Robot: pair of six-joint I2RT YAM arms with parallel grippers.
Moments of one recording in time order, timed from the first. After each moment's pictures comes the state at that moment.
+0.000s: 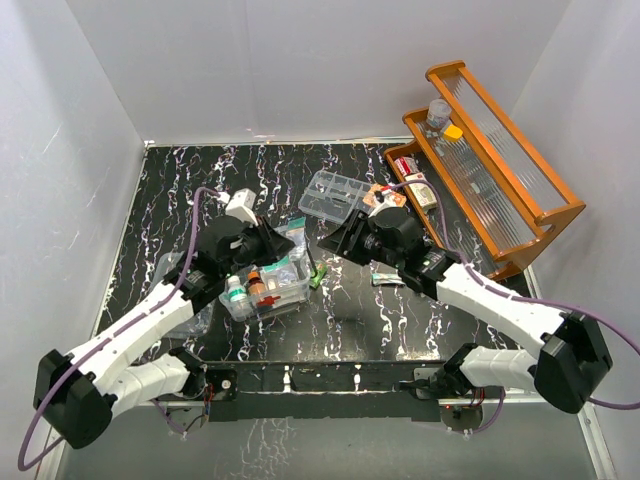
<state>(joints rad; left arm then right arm) -0.64 1.02 0.73 -0.11 0.05 -0.72 0.71 1.20 0.83 -0.06 -0.10 0.99</state>
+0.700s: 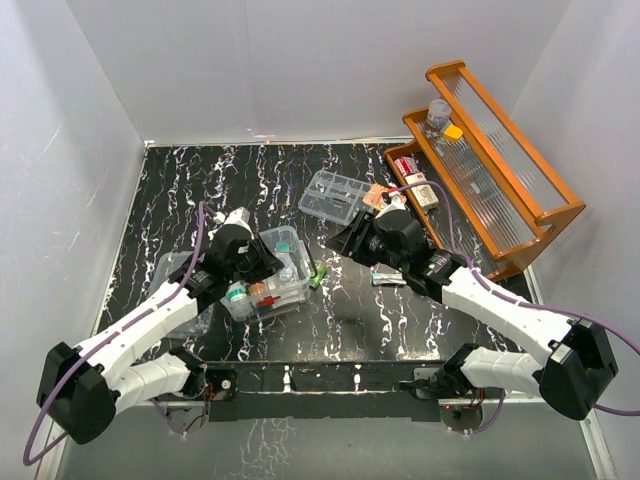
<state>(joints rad) -0.61 1.02 0.70 -0.36 -0.04 -0.84 0.71 1.14 0.82 -0.12 -0.02 0.97</state>
